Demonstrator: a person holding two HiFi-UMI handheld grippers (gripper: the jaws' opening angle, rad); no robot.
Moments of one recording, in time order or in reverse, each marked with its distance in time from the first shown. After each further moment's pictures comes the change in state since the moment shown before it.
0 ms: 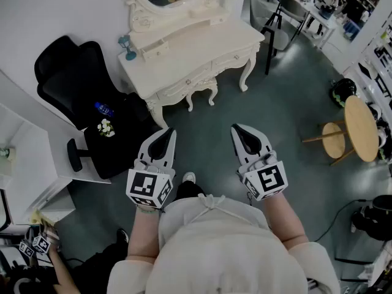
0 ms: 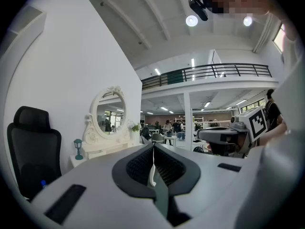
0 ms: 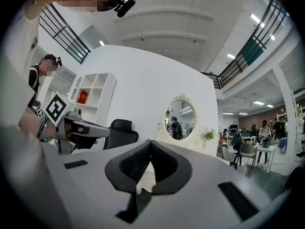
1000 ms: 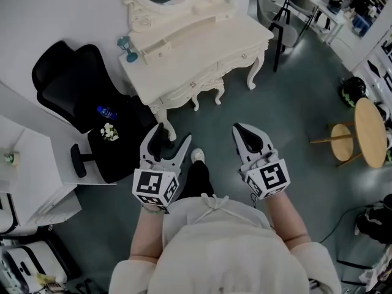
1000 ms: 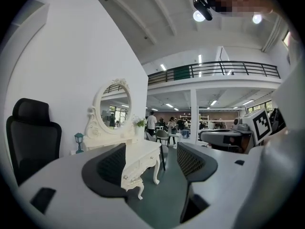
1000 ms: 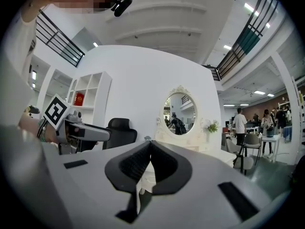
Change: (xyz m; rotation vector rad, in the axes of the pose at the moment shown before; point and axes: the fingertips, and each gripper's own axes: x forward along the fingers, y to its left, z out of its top) left arm 0.062 0.033 -0.021 -0.039 0.044 0.054; right arm 0.057 -0.037 -0.032 0.075 0.028 0.024
